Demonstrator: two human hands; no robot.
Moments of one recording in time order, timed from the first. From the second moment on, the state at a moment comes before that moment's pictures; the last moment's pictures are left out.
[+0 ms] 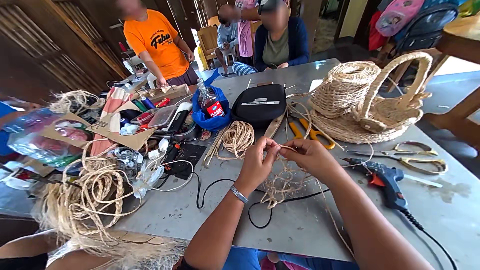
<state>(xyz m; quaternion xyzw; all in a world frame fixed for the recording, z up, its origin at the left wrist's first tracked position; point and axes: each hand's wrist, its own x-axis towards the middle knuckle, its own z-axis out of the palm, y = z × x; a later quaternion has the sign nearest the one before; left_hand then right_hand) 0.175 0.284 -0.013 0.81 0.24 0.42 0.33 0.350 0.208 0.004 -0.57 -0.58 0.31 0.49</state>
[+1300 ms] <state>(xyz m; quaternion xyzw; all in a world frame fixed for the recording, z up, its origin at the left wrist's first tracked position) 0.163 0.291 -0.009 0.78 0.24 0.43 0.39 0.345 0.202 0.000 -0.48 -0.51 0.43 0.57</state>
